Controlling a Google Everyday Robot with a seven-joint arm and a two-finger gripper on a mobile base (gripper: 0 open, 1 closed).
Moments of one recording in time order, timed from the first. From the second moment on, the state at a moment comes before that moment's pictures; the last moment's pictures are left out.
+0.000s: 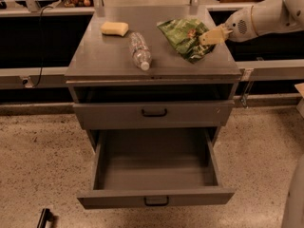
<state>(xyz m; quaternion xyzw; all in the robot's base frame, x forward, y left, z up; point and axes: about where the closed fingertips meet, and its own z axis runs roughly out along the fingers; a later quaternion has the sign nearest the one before) 0.726 -0.190 0.927 -0.35 0.80 0.25 0.41</state>
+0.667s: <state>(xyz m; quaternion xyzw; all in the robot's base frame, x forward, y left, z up) 0.753 -0.181 0.900 -0.35 0.80 0.27 0.41</state>
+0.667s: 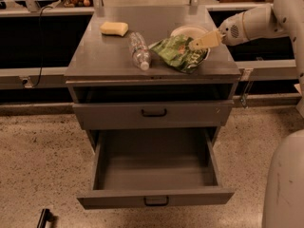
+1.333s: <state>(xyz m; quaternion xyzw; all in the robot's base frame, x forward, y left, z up) 0.749 -0.177 0.902 -0.35 0.80 0.28 0.40</state>
